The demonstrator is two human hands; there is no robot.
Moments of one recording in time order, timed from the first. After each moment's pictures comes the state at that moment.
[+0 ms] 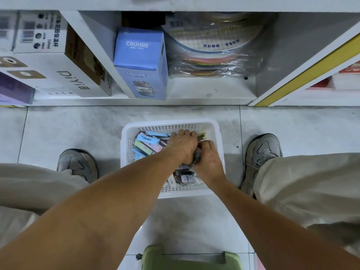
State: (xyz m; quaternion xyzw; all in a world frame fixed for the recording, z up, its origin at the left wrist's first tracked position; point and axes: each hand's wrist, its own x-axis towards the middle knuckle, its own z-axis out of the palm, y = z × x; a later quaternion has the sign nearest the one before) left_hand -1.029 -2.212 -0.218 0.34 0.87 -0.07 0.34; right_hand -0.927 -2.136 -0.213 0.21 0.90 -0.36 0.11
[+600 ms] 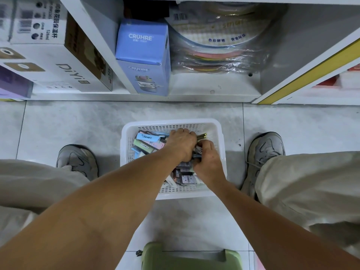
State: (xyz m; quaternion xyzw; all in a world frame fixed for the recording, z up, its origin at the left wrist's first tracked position) left_hand -1.030 -2.222 -0.228 0.34 0.88 -0.06 0.33; right_hand -0.923 -2.144 -0.220 0.22 0.89 -0.39 0.09
